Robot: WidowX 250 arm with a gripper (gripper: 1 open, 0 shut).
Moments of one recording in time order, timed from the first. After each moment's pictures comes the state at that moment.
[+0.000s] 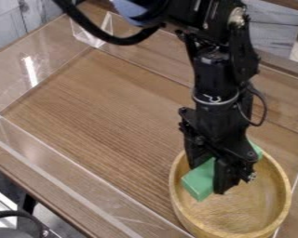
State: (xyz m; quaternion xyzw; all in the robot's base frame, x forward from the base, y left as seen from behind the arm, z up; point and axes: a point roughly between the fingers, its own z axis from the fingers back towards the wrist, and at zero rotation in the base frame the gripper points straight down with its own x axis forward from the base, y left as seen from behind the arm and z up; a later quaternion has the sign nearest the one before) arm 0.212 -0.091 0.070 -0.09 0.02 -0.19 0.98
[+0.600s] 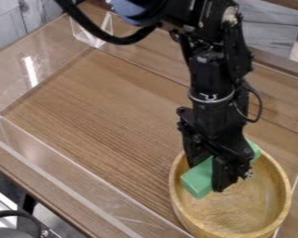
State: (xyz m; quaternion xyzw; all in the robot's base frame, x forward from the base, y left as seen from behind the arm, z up) arm 0.214 -0.089 0.066 -0.11 0.02 -0.19 0.98
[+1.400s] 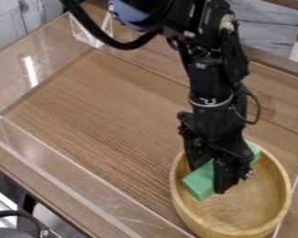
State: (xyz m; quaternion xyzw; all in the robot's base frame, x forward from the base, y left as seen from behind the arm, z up) arm 0.218 -0.091 0.058 -0.12 0.01 -0.18 0.98
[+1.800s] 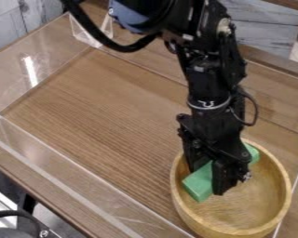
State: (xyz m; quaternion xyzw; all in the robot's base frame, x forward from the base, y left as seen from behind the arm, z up) arm 0.219 -0.090 0.055 -0.12 0.01 -0.18 0.98
